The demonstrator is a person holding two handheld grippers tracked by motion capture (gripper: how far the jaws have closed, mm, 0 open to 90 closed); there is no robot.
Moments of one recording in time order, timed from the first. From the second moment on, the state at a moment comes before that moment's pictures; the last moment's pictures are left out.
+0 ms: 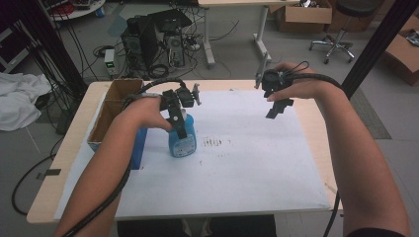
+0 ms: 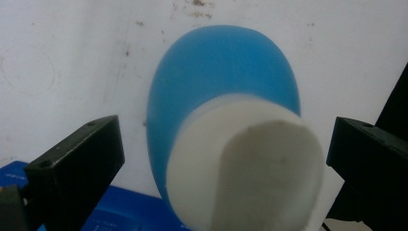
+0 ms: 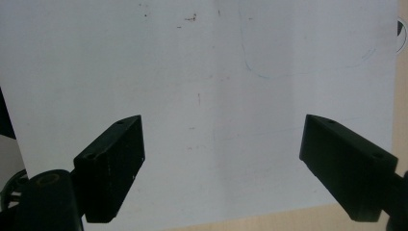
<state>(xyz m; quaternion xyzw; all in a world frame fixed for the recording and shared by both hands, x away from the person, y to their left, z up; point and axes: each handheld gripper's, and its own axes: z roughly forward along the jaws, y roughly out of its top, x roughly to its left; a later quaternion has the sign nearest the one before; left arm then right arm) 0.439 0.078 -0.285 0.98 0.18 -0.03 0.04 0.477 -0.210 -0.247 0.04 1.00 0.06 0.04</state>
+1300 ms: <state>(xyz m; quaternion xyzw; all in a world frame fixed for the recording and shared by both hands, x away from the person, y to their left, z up) 0.439 0.072 -0.296 0.99 0.15 0.01 0.02 0.481 -0.211 -0.254 0.04 1.00 0.06 0.03</state>
